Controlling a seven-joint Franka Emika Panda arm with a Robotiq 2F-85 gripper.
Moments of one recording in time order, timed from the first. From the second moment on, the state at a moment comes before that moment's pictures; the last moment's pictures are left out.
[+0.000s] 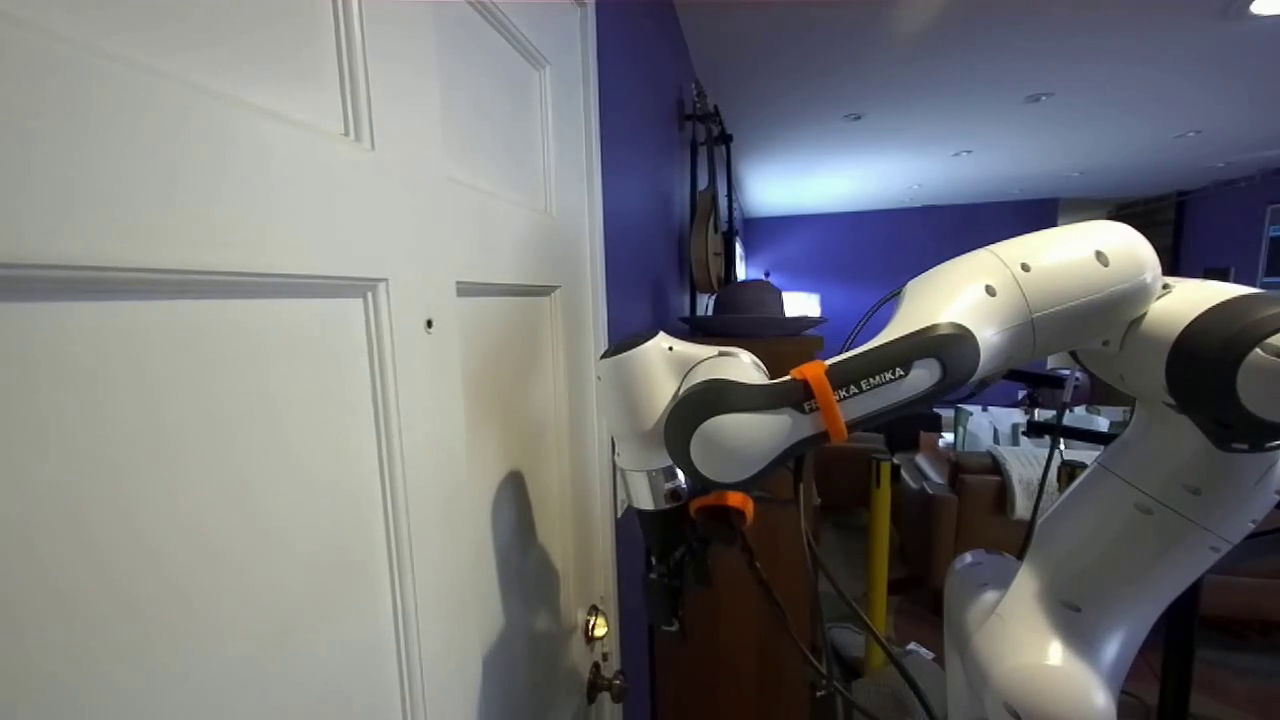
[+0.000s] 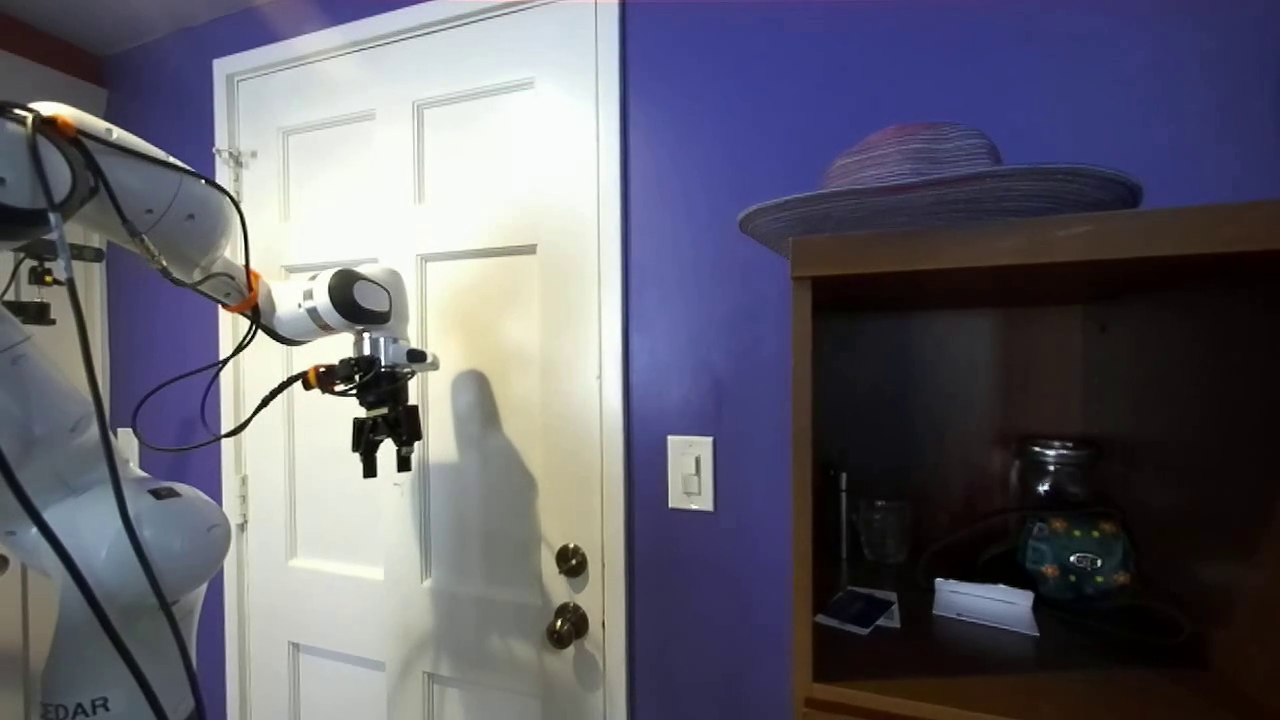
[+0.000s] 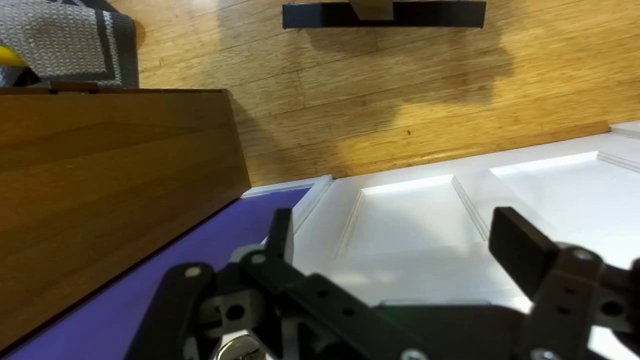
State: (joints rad) arm 0.10 -0.57 0.22 -2.46 -0.08 1.75 0.29
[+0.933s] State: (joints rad) arm -0.14 -0.82 0.03 -2.38 -0.41 1.79 0.27
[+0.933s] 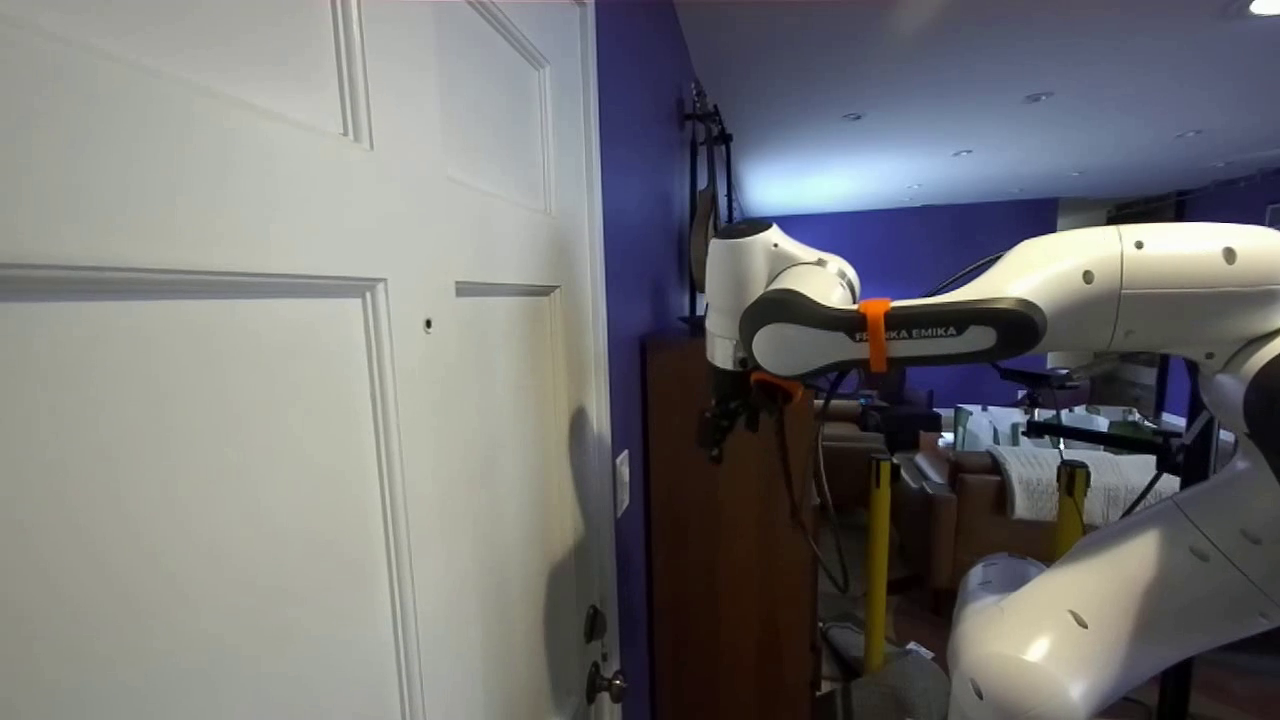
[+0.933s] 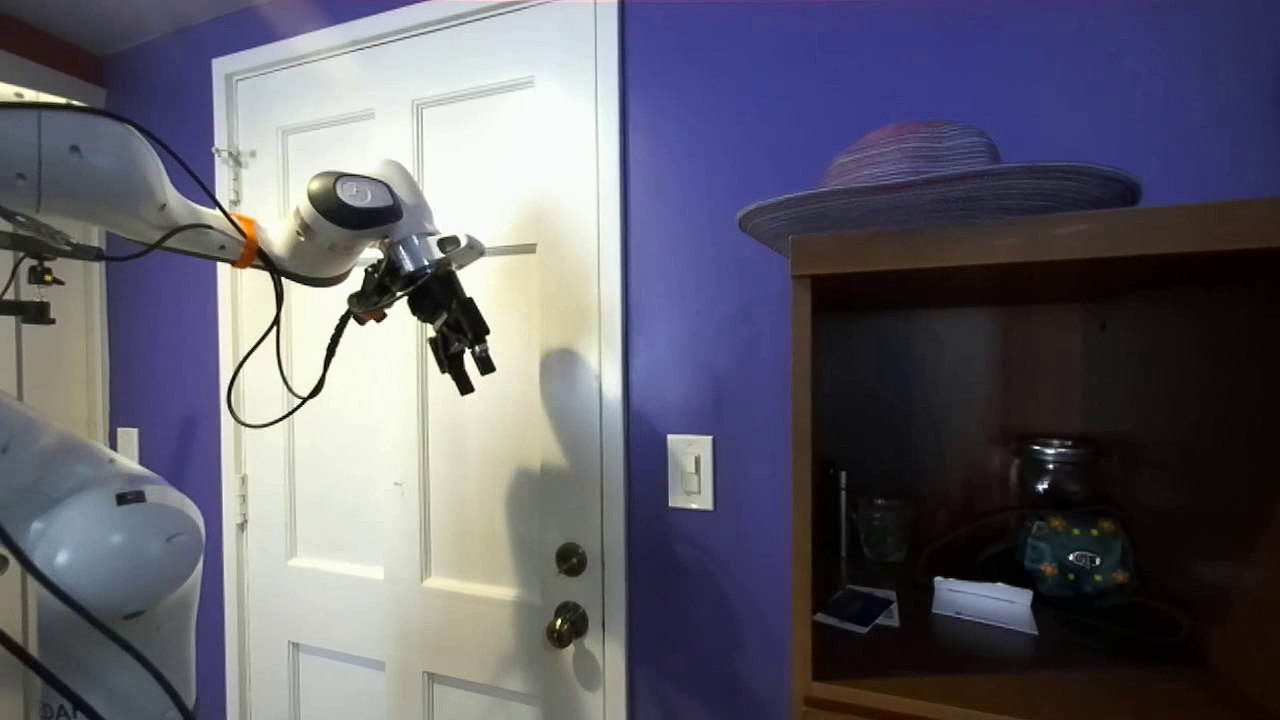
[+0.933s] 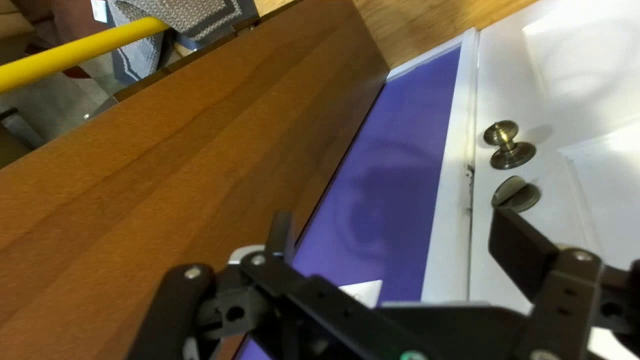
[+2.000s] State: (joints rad) arm -0.27 -0.80 -0.04 -2.28 -0.52 2.06 0.28
